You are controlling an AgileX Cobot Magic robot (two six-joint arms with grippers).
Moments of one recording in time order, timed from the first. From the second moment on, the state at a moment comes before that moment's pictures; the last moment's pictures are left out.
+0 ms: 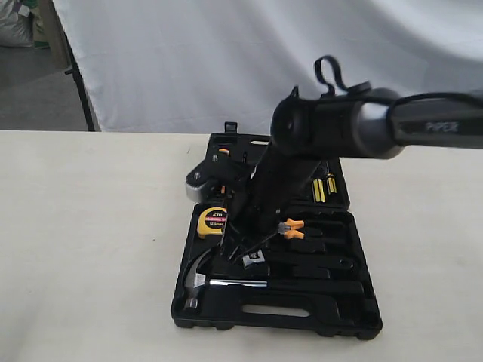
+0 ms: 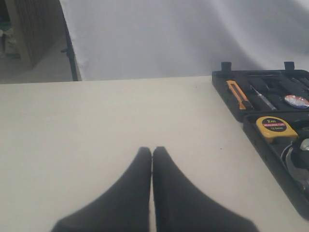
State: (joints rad) left arm 0.00 0.00 0.00 -0.03 0.27 0.01; right arm 0.72 2.00 -1.43 0.37 0.84 -0.77
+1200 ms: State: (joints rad) left arm 0.00 0.00 0.00 -0.03 0.27 0.01; right arm 0.69 1.63 -1.15 0.26 0.66 -0.54
